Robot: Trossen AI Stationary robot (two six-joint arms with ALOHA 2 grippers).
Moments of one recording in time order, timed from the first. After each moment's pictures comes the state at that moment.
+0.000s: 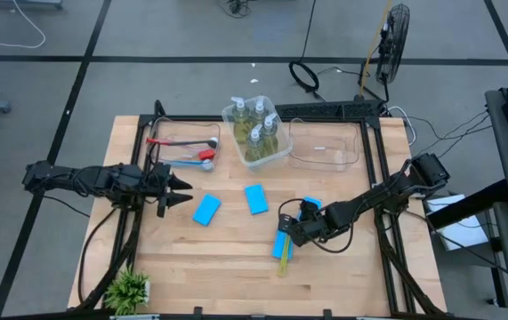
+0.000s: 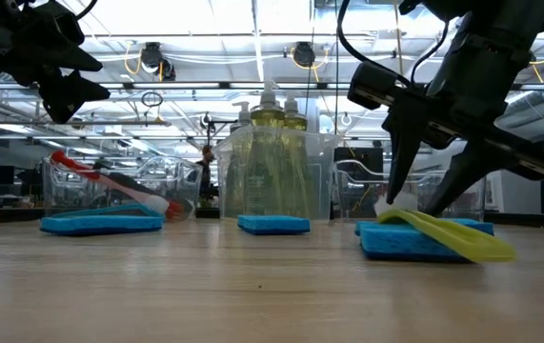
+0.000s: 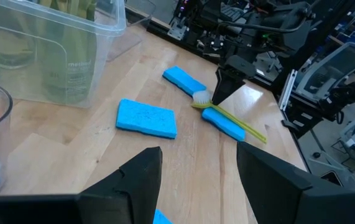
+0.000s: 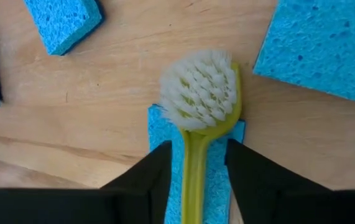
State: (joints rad) left arm -0.10 0.32 0.27 -0.24 -0.08 -0.47; right arm 0.39 1.66 0.89 -0.33 0.21 2.09
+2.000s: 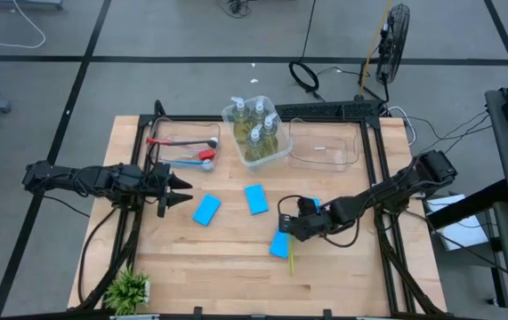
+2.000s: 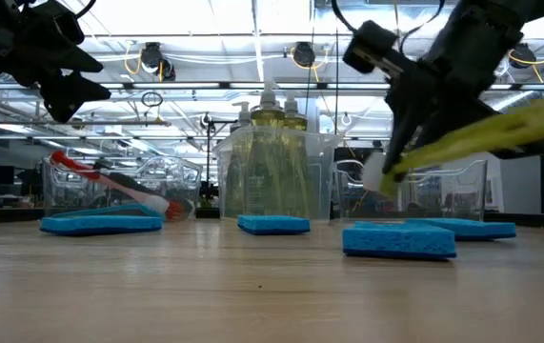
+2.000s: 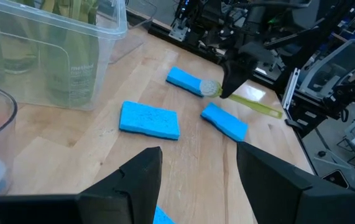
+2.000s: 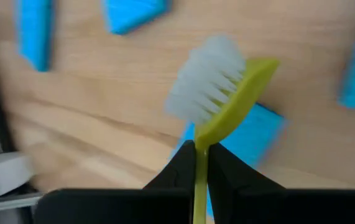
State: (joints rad) left arm -0.10 0.32 0.27 -0.24 -0.09 -0.45; right arm 0.37 1.58 0.89 -0.31 0.19 1.91
